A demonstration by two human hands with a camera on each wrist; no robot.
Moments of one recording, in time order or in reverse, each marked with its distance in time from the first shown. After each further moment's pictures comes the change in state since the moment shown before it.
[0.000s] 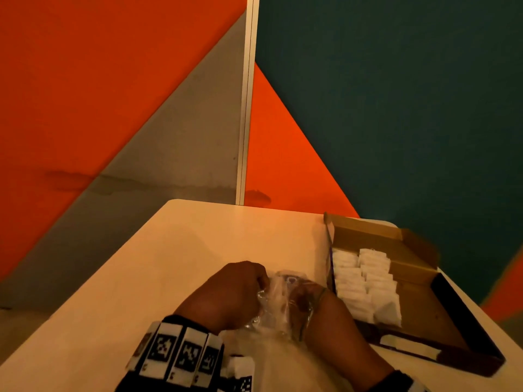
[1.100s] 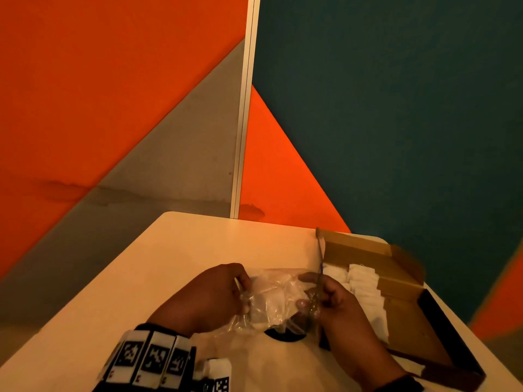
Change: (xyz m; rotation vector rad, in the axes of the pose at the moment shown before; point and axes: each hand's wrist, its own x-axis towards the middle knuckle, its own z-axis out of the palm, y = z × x) left_hand -0.013 -0.003 -0.023 -0.262 0.051 -0.066; right_hand 0.011 0.004 -0.033 0.663 0.098 0.099
